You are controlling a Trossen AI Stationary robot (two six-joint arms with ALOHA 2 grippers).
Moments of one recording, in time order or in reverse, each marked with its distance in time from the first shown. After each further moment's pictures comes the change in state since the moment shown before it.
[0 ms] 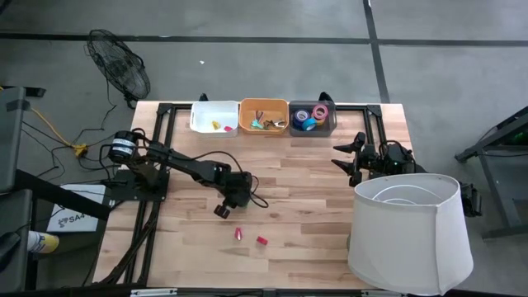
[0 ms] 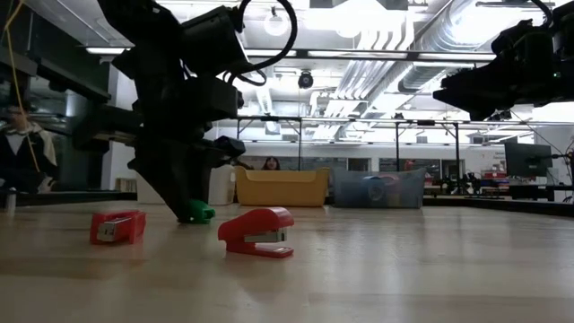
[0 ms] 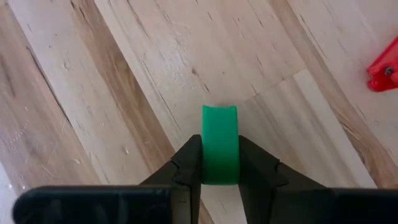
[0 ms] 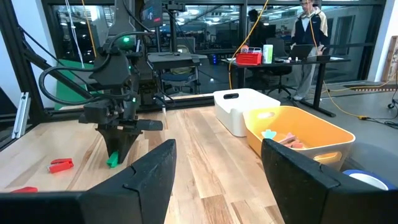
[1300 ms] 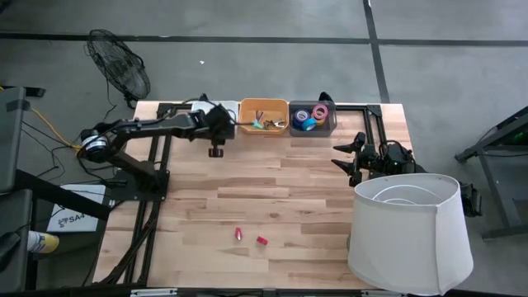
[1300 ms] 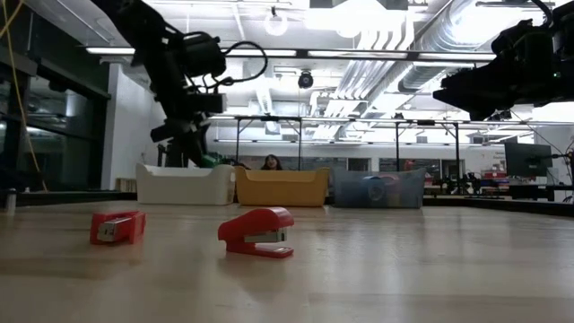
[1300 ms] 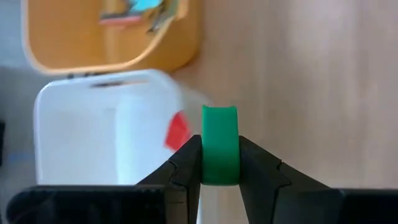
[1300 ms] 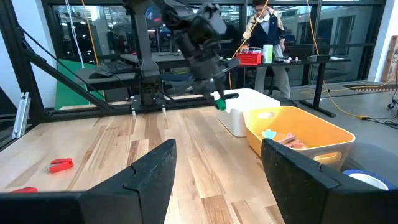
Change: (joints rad) left arm 0.599 -0.278 0.000 -0.171 -0.347 0.246; right arm 0.000 0.000 0.000 0.000 0.000 0.000
